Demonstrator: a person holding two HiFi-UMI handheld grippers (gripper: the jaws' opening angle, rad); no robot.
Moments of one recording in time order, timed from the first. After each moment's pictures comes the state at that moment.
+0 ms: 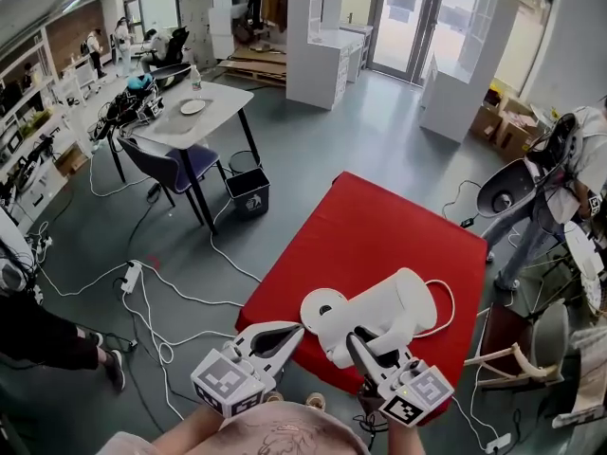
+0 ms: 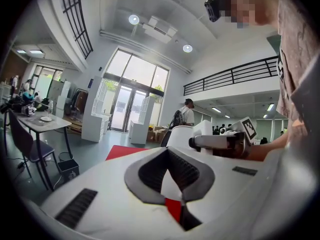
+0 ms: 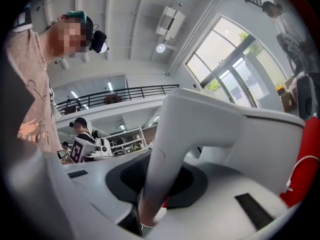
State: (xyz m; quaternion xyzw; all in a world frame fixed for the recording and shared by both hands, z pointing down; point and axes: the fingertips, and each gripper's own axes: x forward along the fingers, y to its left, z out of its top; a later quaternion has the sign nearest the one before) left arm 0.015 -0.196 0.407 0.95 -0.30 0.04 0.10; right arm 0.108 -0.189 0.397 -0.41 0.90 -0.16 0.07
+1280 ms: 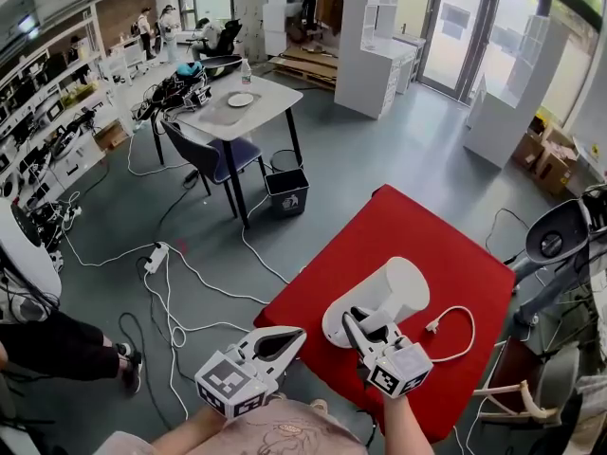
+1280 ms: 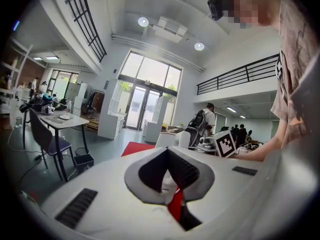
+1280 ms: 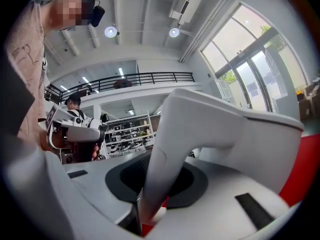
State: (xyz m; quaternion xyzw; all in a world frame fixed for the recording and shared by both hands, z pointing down) left arm -0.024 -0.209 0.424 0.92 -0.38 0.05 0.11; right arm 0.057 -0.277 0.475 -0.35 0.93 -0.14 -0.01
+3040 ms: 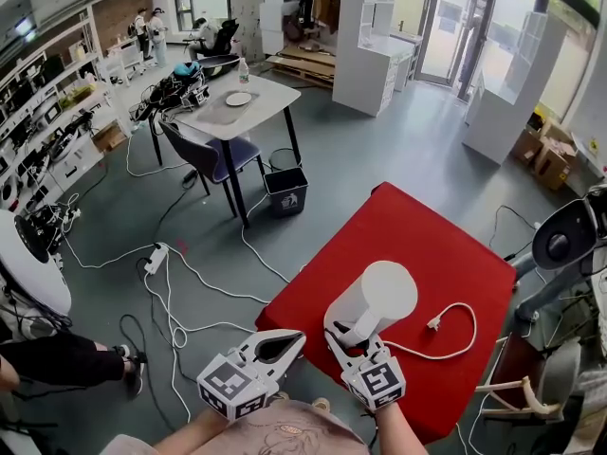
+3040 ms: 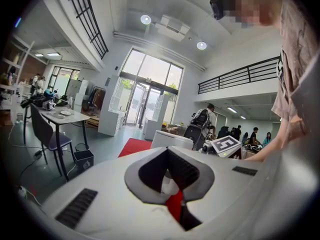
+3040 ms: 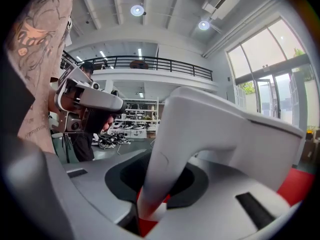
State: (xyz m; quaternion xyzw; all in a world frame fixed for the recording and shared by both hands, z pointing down) left arm -0.027 -0.205 0.434 0.92 -0.38 0.05 0.13; right arm 0.021 -0.243 0.510 -0.32 0.94 -0.03 -0.12
